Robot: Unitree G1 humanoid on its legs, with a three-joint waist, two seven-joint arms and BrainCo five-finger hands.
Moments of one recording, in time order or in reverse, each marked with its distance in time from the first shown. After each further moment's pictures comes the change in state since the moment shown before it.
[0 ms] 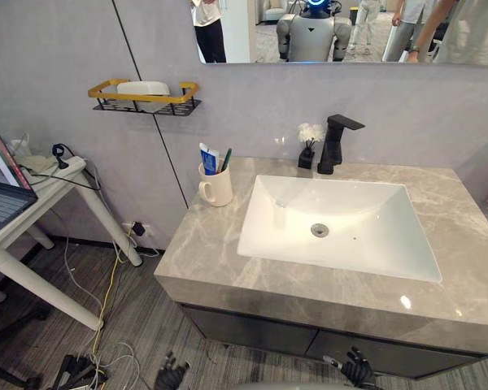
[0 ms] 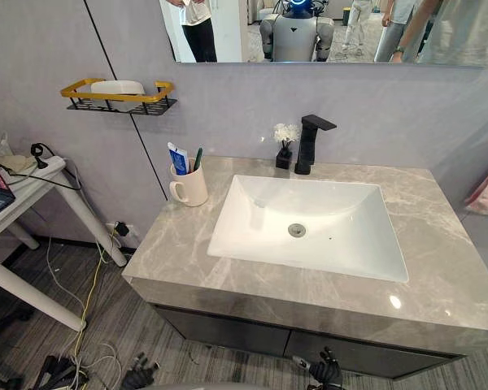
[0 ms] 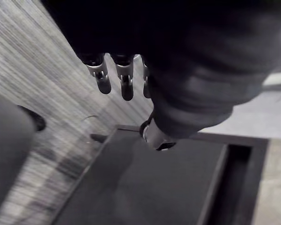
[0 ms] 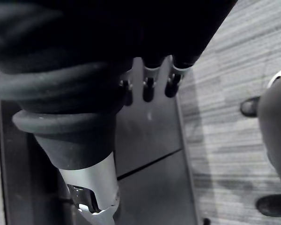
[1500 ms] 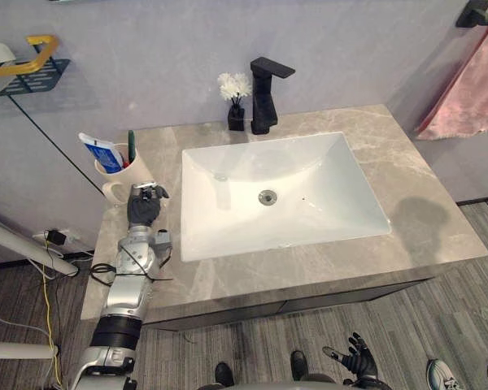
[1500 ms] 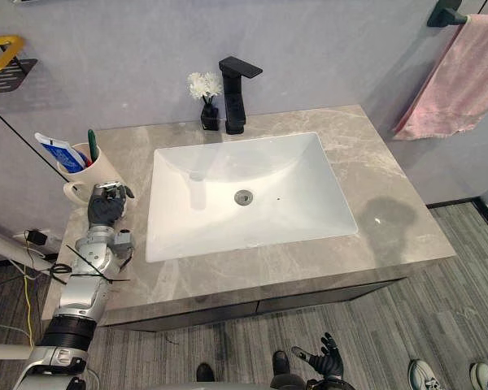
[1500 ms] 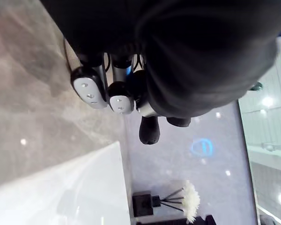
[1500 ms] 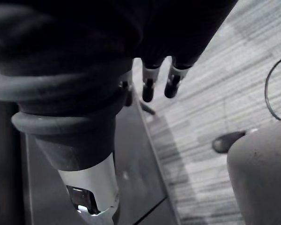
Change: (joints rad) left arm -0.537 0.362 -0.160 -0.615 0.050 -0.020 0.181; right arm 0.091 0.020 -0.003 -0.237 -0.091 0.001 -0.009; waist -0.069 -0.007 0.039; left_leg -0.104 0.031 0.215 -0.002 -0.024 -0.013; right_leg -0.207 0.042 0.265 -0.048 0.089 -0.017
